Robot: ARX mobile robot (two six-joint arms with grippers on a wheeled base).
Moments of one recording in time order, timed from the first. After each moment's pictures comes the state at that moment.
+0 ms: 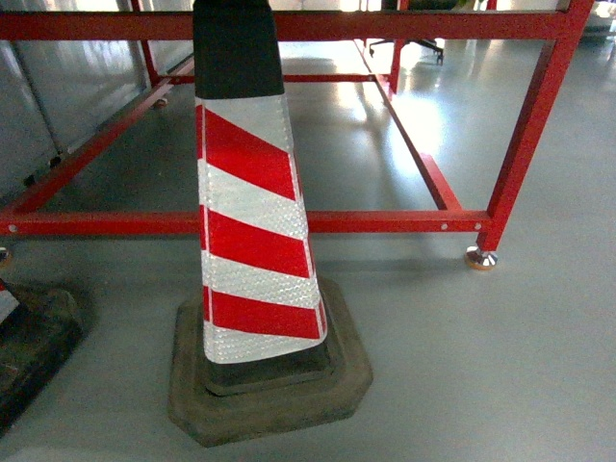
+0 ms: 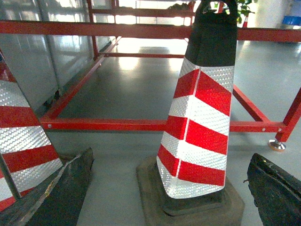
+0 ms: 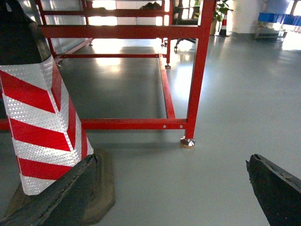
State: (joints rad) left arm 0.00 0.01 0.01 0.00 0.00 0.00; right arm 0.00 0.00 0.01 -0.01 0.00 0.00
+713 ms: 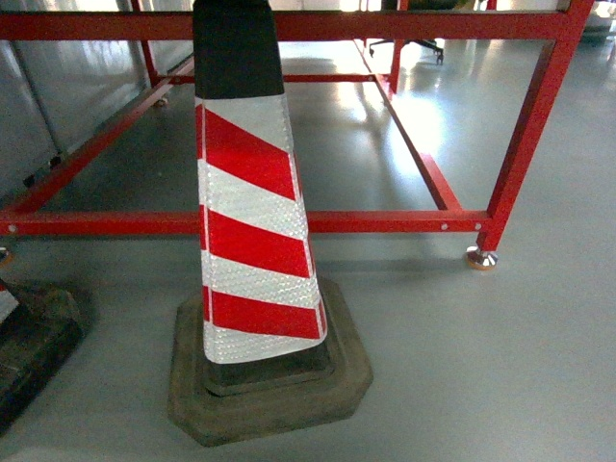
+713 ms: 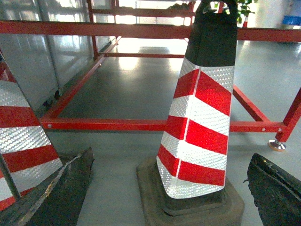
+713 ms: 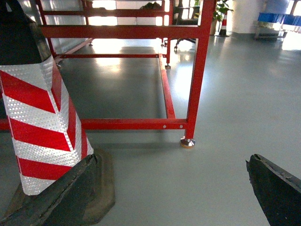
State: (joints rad) left arm 0.00 0.01 0.01 0.00 0.00 0.00; right arm 0.00 0.00 0.01 -0.01 0.00 0.00
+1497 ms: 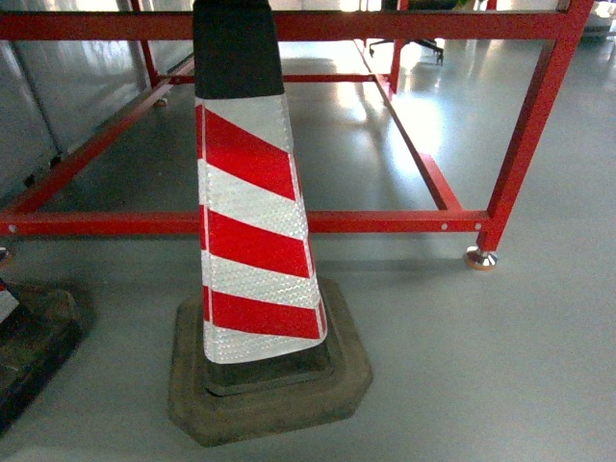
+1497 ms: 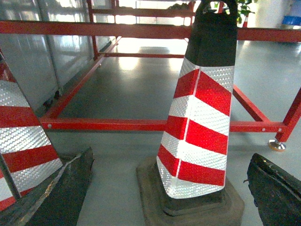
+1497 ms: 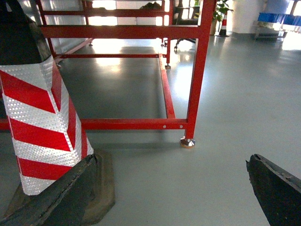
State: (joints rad) left arm 0.00 0.01 0.01 0.00 0.00 0.00; right arm 0.00 0.00 0.01 -0.01 0.00 0.00
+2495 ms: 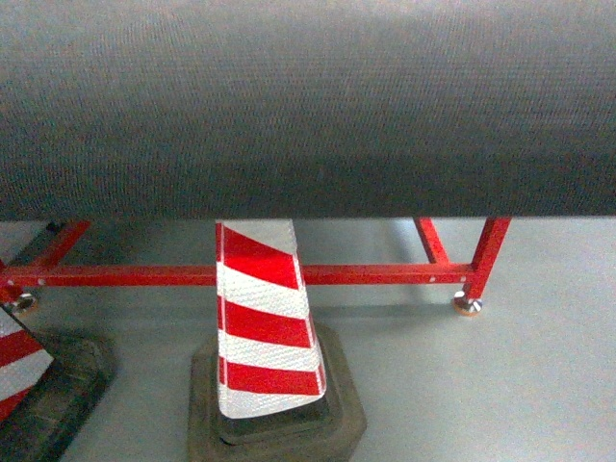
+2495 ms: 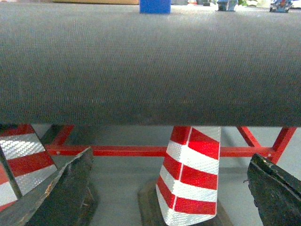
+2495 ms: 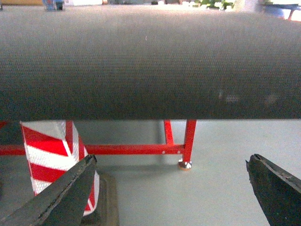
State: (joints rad) left arm 0.00 0.01 0.01 0.00 0.00 0.00; right arm 0.00 0.00 0.01 0.00 0.00 0.00
